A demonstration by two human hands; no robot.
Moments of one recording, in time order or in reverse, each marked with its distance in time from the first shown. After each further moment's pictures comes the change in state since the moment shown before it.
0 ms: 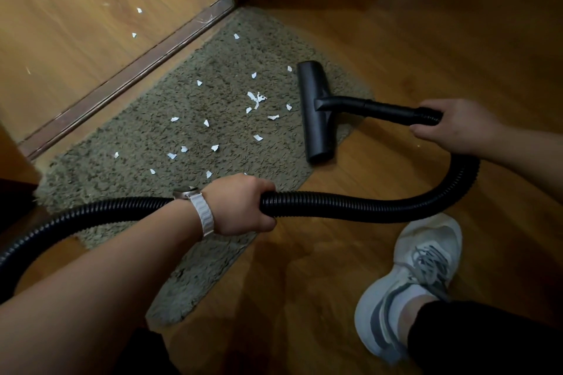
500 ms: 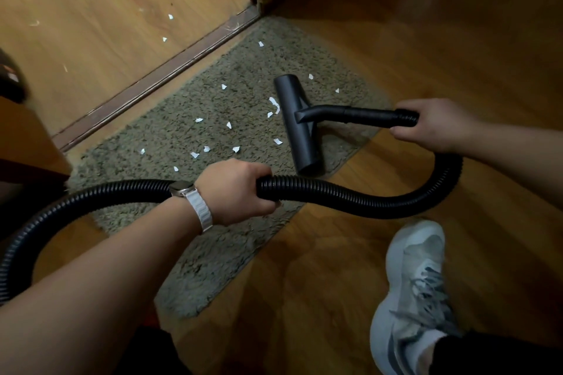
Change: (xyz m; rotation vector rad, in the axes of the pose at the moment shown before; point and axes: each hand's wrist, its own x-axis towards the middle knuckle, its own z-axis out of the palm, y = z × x) left_hand -0.025 -0.026 -0.015 0.069 0.317 -0.054; right_hand 0.015 -0.060 0.008 -0.120 -0.015 -0.173
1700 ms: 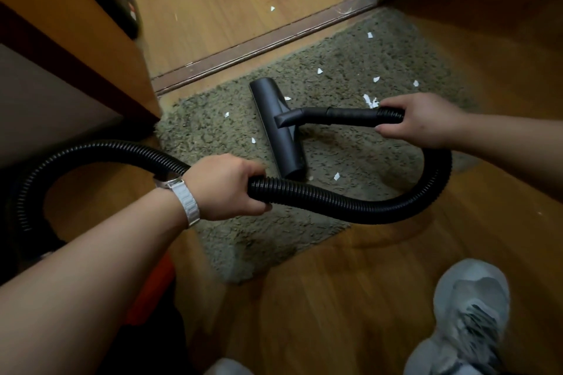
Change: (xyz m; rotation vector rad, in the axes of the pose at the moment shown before) left_hand -0.094 -0.101 -0.014 -0.025 -0.090 -0.261; right_hand 0.078 -0.169 0.040 -0.093 -0.102 -0.372
